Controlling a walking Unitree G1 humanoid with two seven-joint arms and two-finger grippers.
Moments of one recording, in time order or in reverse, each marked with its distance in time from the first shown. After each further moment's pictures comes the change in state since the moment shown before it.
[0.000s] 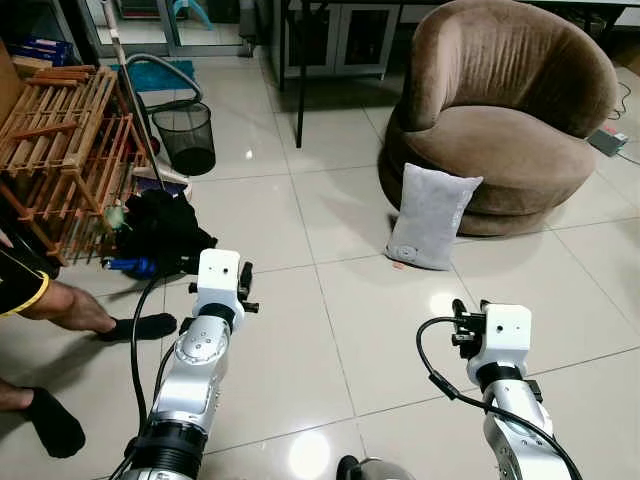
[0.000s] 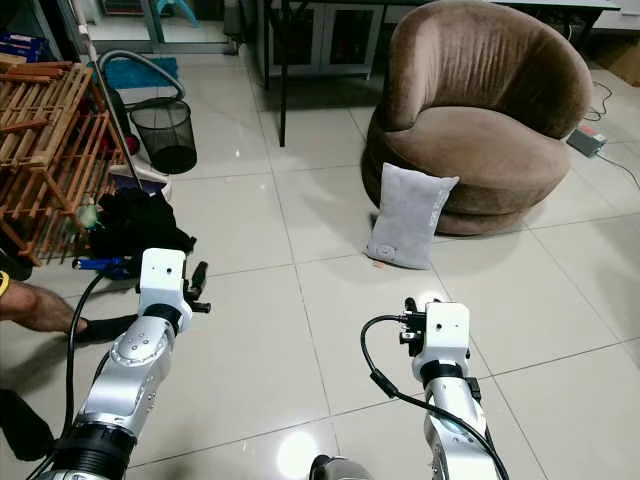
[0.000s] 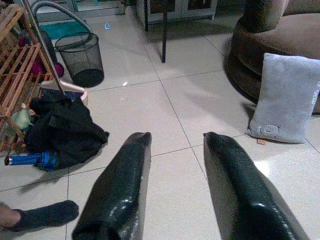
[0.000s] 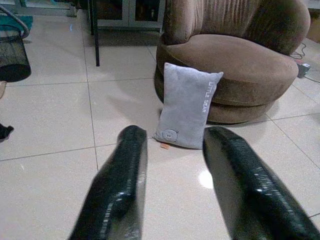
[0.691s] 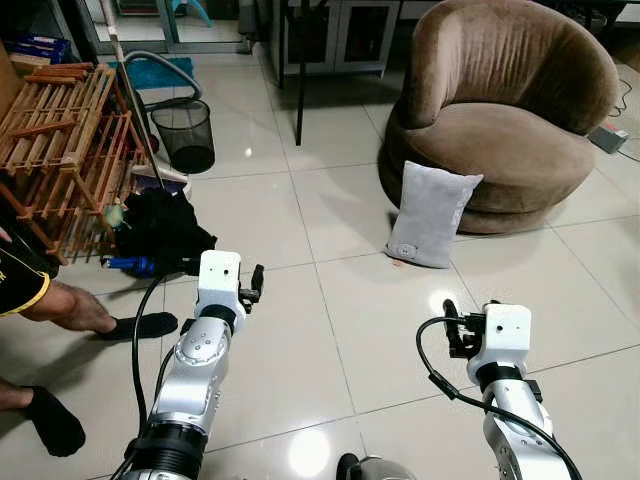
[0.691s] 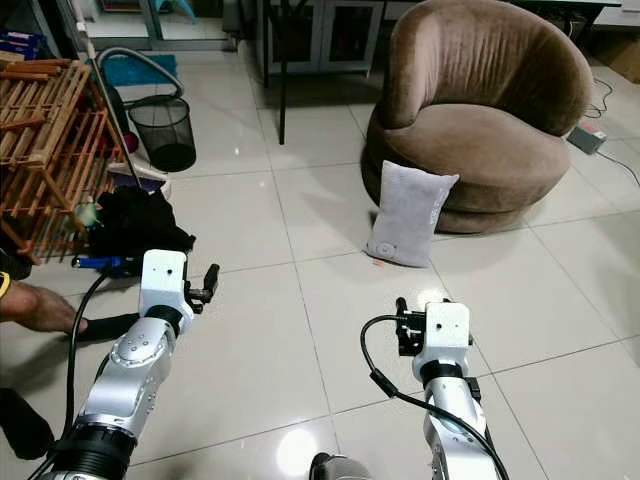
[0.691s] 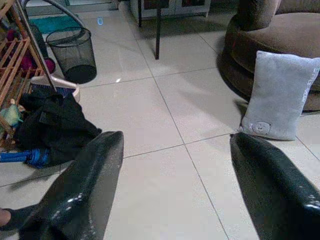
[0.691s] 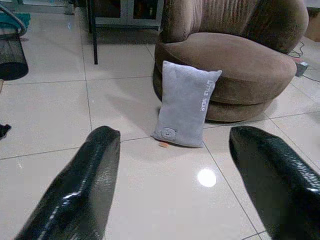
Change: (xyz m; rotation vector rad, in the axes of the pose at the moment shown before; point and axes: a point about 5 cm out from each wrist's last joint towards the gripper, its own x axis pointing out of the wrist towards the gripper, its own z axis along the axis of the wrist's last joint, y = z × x) left arm -0.001 -0.001 -0.002 -0.020 0.005 -0.021; right arm 0.000 0.000 0.000 -0.004 0.000 -0.006
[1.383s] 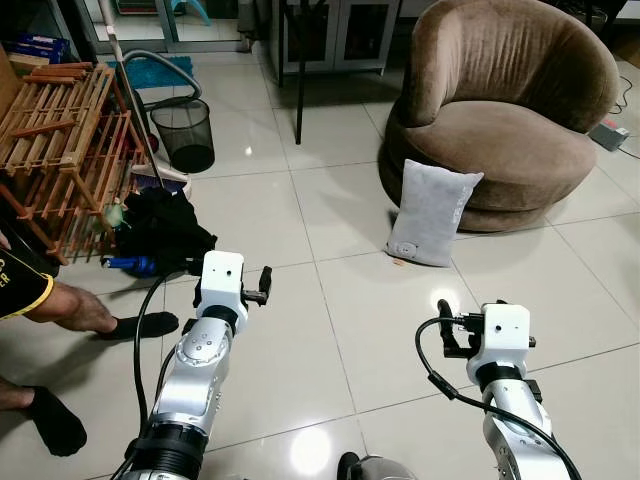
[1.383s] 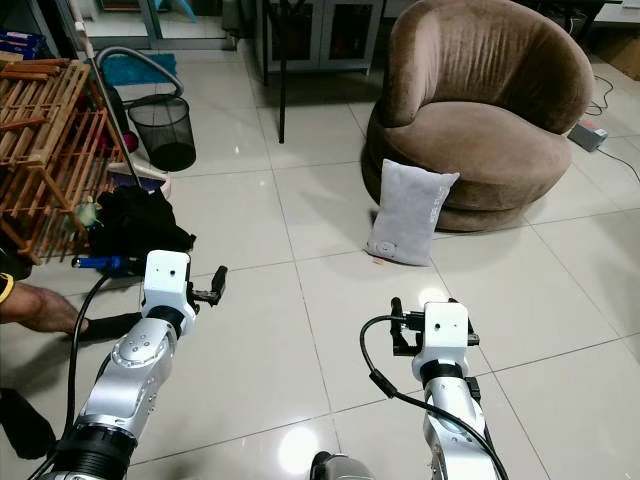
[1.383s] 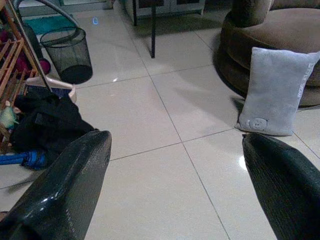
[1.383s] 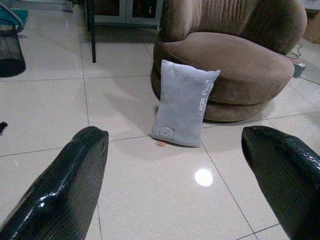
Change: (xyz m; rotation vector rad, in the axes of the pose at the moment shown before) left arm 0.000 -0.003 -0.001 0.012 0.003 -0.023; right arm 0.000 0.001 0.000 -0.022 0.000 -0.007
